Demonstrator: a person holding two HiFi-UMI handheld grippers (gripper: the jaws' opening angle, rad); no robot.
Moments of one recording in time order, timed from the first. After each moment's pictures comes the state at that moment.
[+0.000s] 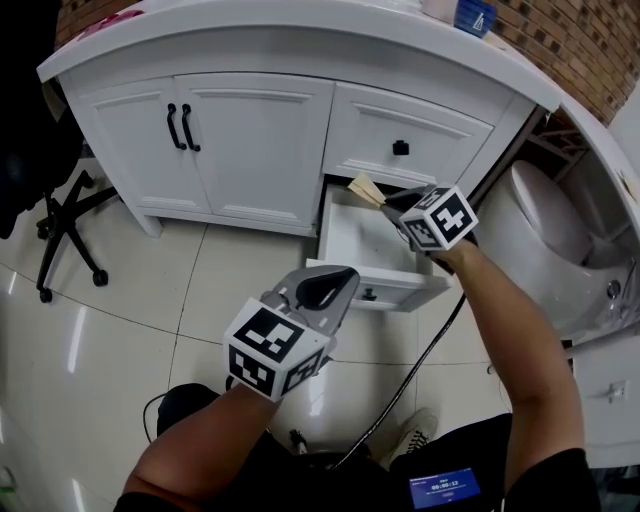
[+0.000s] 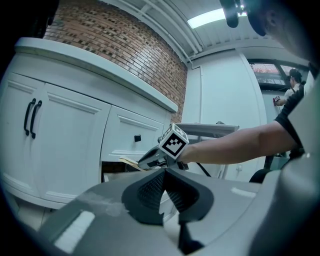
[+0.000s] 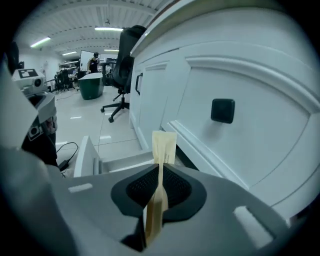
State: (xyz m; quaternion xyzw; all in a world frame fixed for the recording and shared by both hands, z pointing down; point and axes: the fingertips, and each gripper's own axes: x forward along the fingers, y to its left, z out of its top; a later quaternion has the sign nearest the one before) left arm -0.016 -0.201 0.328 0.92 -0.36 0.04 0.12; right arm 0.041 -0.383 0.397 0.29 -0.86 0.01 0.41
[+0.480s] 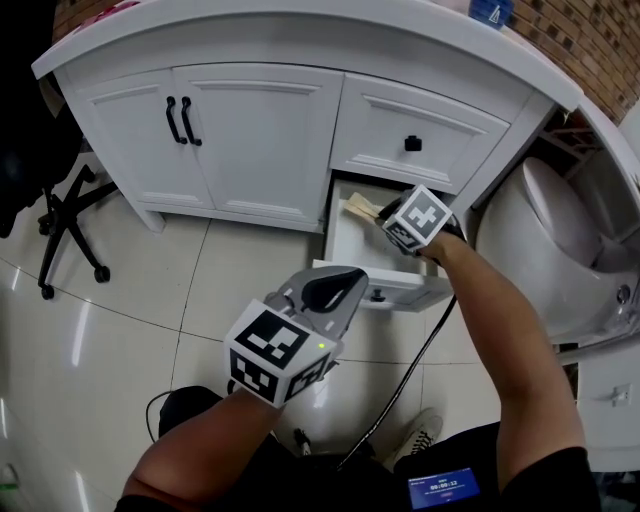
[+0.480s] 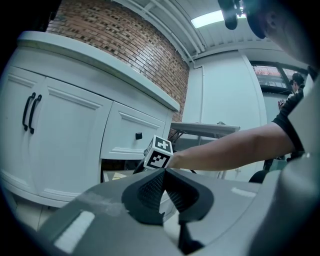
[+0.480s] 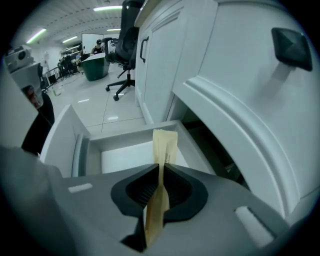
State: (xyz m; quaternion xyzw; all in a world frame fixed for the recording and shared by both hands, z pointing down) left arm -0.018 -0.208 0.333 0.93 -0.35 0.04 0.13; right arm 0.032 -0.394 0.477 0.24 -0.82 0.03 0.52
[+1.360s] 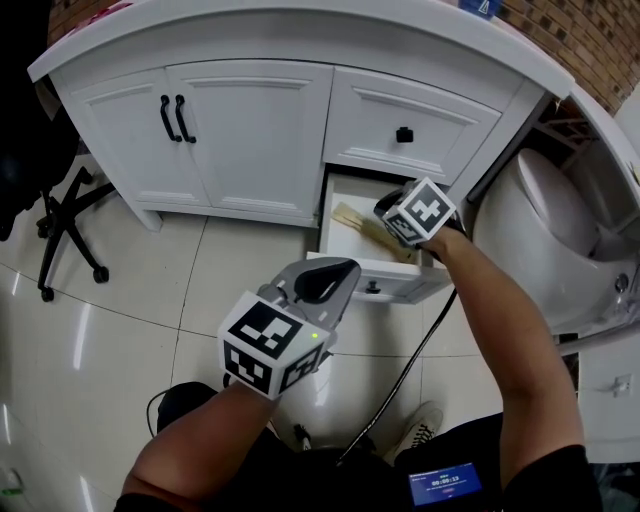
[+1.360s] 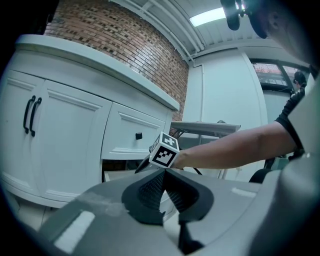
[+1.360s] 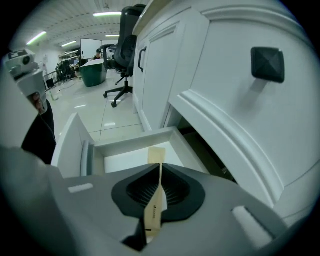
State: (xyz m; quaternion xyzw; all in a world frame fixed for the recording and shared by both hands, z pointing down) left arm -0.018 -0.206 0.333 0.92 -0.36 0.05 0.13; right arm 0.035 -0.389 0.459 0.26 -0.83 0.03 0.49
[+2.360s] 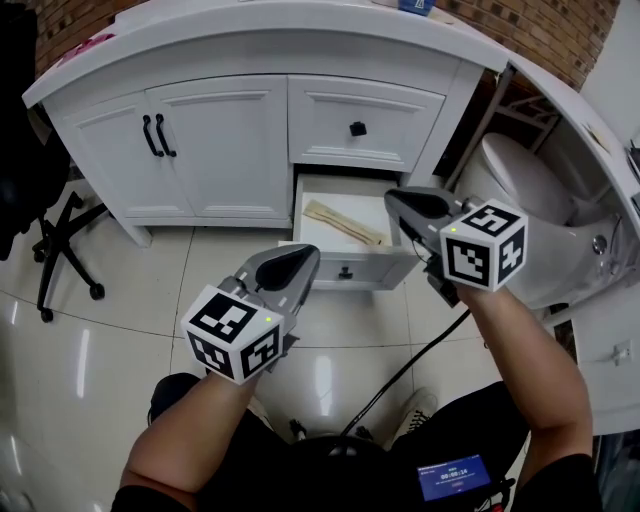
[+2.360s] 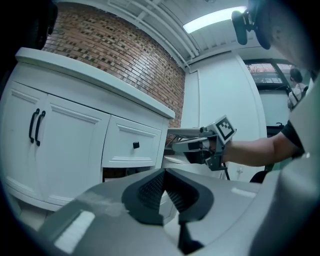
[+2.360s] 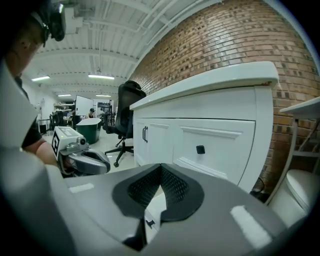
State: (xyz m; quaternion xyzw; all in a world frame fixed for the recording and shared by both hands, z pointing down) left arm -0.022 -0.182 0.310 0.92 -0.37 0.02 0.10; right arm 0.069 -0.253 0.269 0.34 -0.93 0.06 0.16
